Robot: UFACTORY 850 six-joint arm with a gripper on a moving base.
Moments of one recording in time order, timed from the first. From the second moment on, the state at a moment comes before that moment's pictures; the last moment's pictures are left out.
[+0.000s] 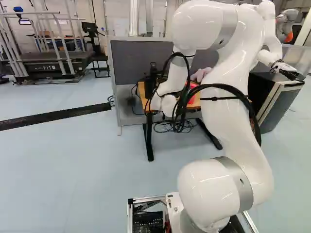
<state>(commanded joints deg) 4.3 -27.8 -40.7 15.5 72.2 -4.0</state>
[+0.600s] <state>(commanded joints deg) 6.7 -18.4 -31.0 15.5 72.2 -4.0</state>
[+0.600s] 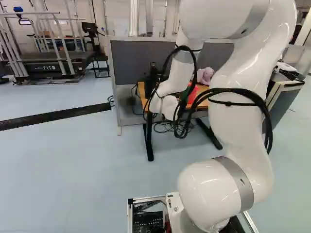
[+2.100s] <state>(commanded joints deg) 7.3 -4.3 -17.2 12.4 67.8 -3.2</state>
